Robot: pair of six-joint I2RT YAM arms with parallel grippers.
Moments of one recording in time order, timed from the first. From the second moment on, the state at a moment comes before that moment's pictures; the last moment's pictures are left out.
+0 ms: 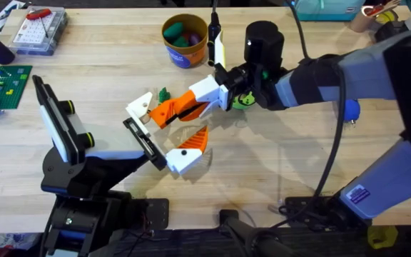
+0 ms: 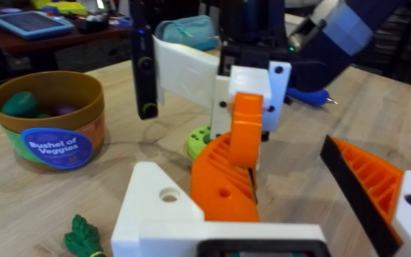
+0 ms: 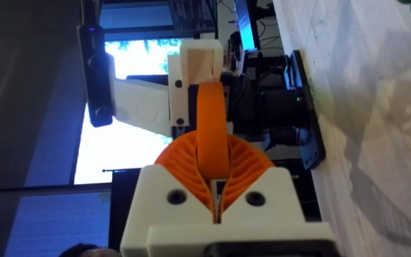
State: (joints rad) left arm -0.13 0.00 0.00 -0.06 0.77 -0.07; right arm 0.53 1.90 0.85 0.85 -1.52 1.38
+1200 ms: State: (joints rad) left arm -0.13 0.00 0.01 -0.07 0.80 -0.07; right arm 0.44 1.76 0.70 0.95 -1.52 1.41
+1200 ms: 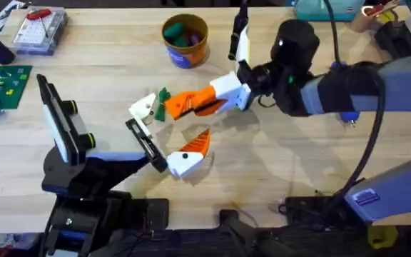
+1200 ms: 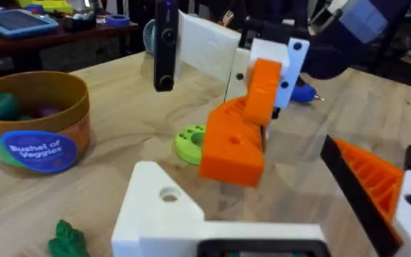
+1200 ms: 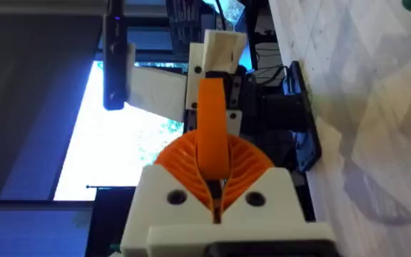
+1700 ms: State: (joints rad) left arm -0.13 0.00 0.01 -0.08 0.89 -0.07; right arm 0.48 1.76 0.63 1.03 -1.52 1.34
